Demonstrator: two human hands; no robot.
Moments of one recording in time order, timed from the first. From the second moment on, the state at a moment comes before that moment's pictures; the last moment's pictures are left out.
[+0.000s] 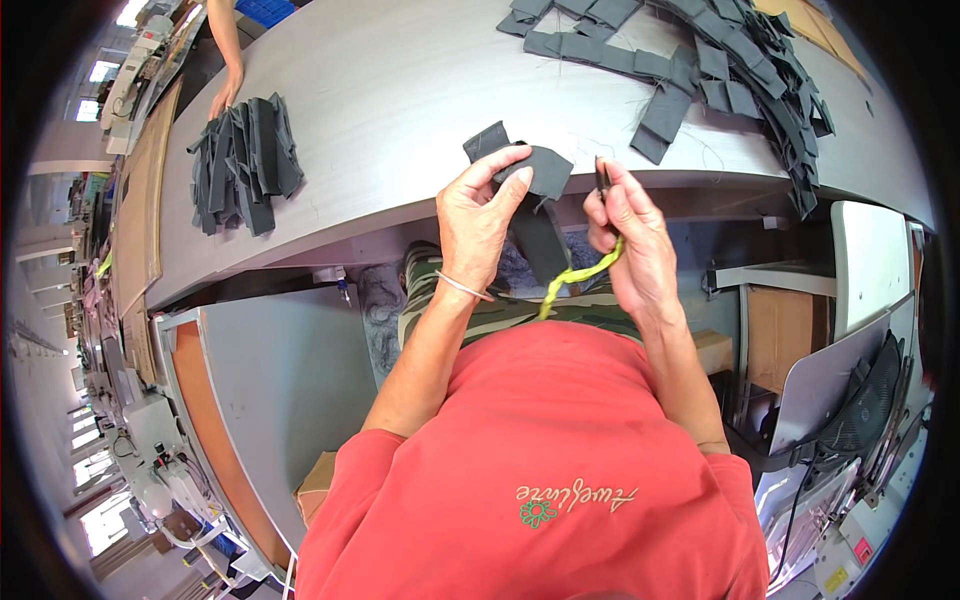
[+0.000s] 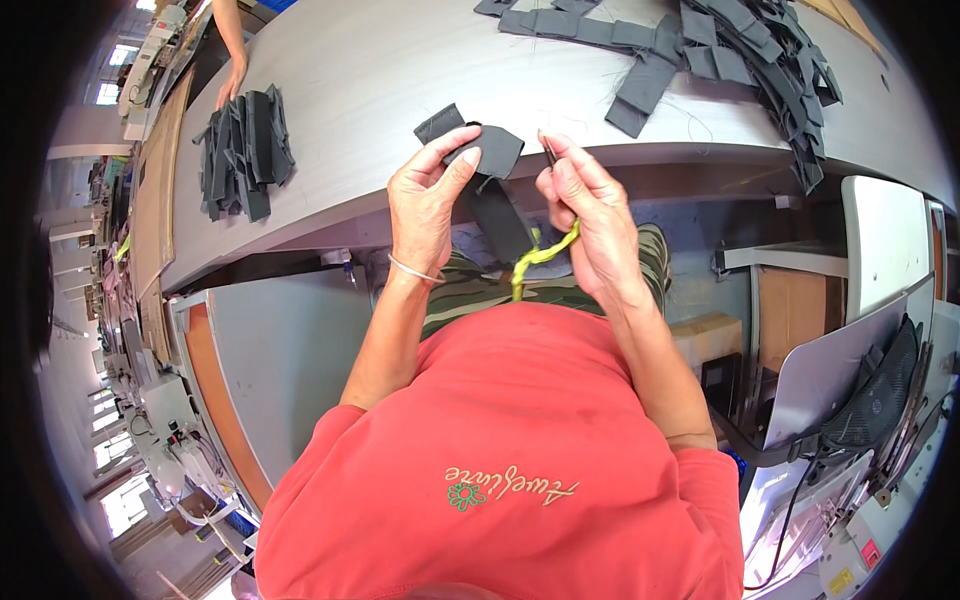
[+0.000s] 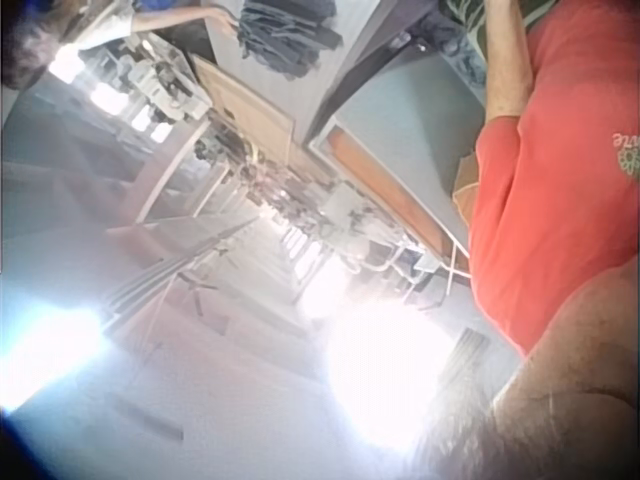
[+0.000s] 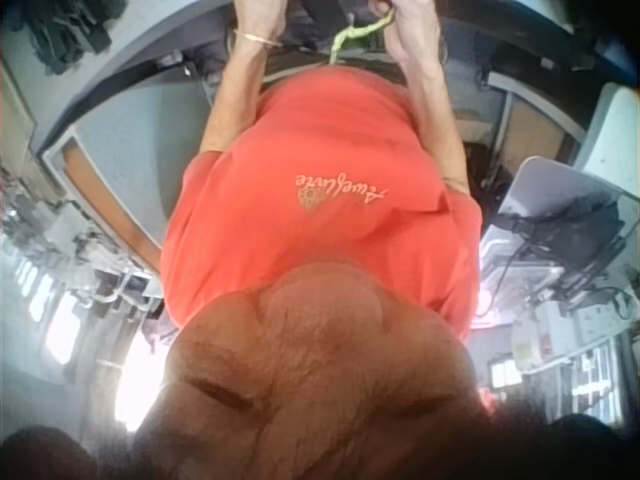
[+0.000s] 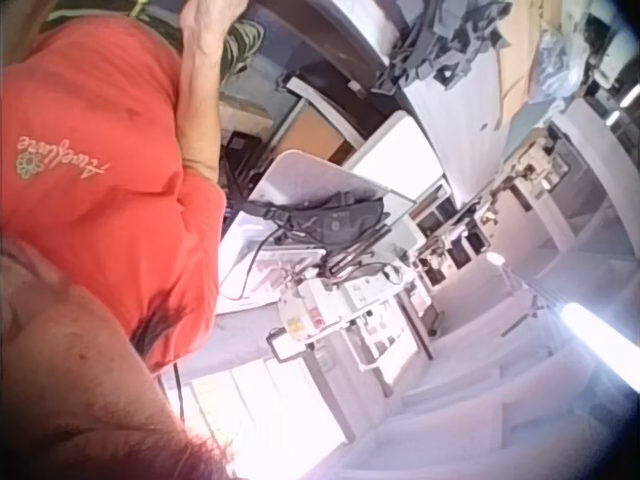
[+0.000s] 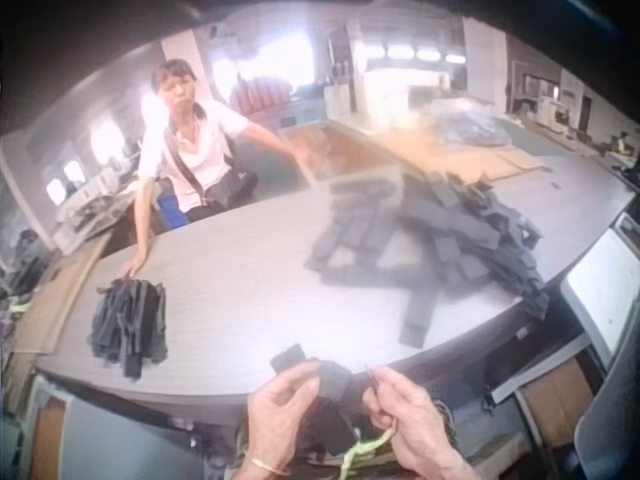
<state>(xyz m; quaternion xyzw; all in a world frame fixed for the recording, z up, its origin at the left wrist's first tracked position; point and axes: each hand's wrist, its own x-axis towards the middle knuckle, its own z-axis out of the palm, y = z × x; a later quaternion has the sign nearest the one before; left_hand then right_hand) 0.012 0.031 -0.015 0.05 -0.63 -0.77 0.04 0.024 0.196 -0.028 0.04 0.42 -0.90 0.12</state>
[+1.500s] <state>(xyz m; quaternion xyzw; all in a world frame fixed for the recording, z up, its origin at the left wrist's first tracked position) 0.018 0.018 -0.006 -0.11 -0.60 -0.79 -0.04 0.021 0.198 0.012 -0.17 0.82 -0.53 -0.09</state>
